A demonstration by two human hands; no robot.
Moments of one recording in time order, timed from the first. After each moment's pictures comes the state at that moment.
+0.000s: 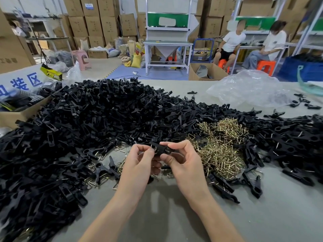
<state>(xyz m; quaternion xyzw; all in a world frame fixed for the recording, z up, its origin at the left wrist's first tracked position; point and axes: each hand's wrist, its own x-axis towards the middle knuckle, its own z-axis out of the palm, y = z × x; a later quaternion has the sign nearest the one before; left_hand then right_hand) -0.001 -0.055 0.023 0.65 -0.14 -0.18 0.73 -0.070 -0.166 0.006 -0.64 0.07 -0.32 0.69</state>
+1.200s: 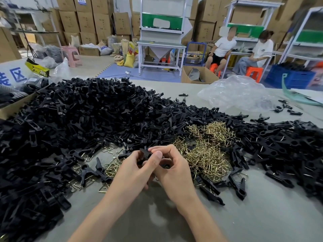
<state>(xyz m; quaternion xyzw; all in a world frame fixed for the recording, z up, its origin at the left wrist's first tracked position) -0.007 -0.057 0.025 0.73 -0.26 -0.15 0.61 -0.078 -0.164 0.012 -0.72 0.13 -0.29 0.62</state>
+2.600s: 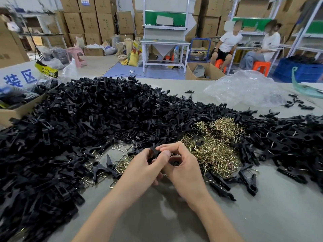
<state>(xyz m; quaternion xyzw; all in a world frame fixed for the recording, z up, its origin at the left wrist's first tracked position) 0.003 -0.055 0.023 0.75 -0.28 -0.21 0.56 -0.077 -0.166 0.005 -0.74 0.13 -0.28 0.60</state>
